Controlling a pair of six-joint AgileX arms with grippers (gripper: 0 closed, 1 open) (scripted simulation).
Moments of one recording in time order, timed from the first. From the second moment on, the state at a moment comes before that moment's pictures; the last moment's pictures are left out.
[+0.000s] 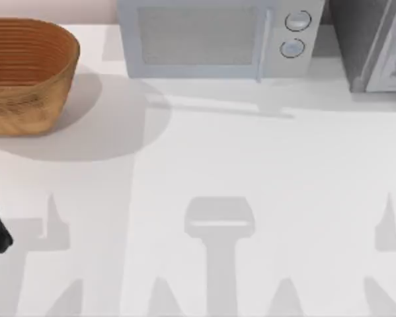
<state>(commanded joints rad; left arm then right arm) 0.00 0.00 0.00 0.00 0.00 0.00 0.00 0.00 0.00 0.00 0.00 0.00</state>
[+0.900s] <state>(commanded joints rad) 0.00 0.00 0.00 0.00 0.00 0.00 0.09 0.64 0.81 -0.20 0.10 0.01</state>
